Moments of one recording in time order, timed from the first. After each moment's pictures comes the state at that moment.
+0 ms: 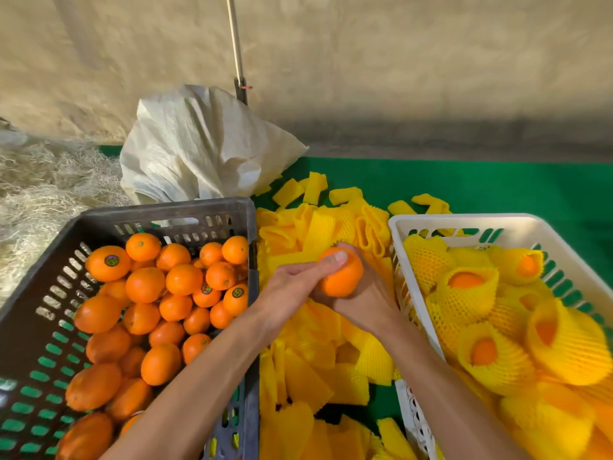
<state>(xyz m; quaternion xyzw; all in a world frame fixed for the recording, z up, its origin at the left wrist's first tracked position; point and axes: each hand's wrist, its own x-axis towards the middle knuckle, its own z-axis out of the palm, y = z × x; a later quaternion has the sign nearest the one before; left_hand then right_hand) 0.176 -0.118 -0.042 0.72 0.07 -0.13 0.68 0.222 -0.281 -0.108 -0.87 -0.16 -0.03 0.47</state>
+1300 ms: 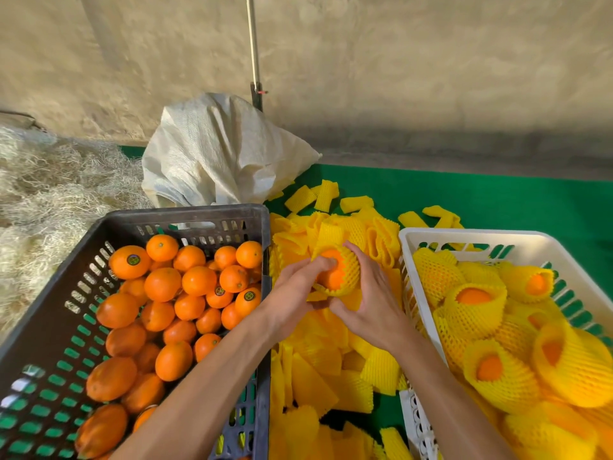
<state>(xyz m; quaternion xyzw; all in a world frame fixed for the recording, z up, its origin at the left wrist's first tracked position) 0.194 -0.111 -0.056 0.60 0.07 -0.13 0.79 0.210 -0.286 -0.090 -0.89 -0.22 -0.04 0.40</state>
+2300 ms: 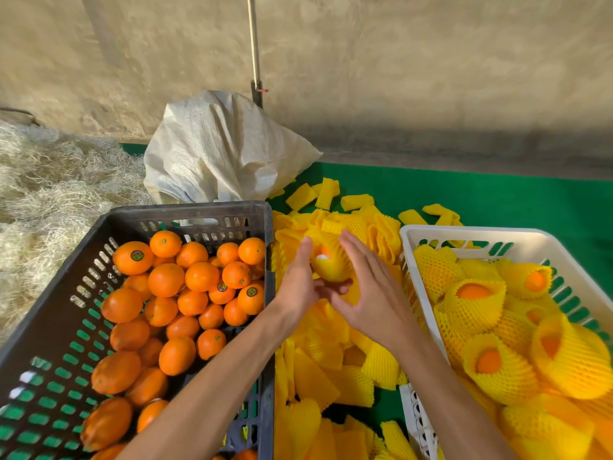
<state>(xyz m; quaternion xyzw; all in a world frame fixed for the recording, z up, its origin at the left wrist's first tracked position) 0.200 -0.121 -0.057 0.56 0.16 -0.11 0.81 0.202 -0.281 -0.073 -0.90 -0.28 -0.16 0.30</state>
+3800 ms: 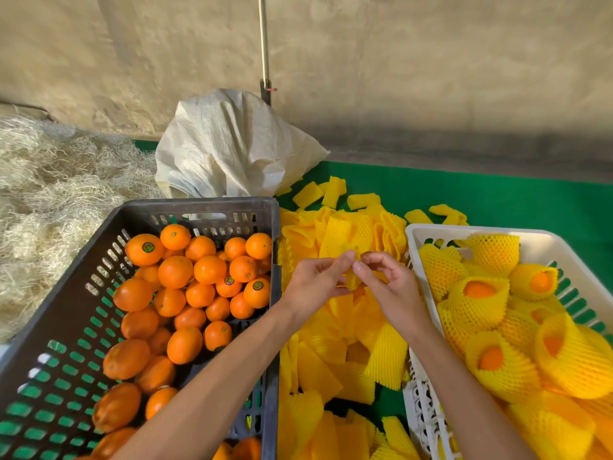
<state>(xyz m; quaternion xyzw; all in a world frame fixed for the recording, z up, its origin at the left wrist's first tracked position) 0.185 -0.127 -0.056 0.69 0.06 -0.07 0.72 0.211 -0.297 -0.087 -0.74 -0.16 -0.03 0.65</state>
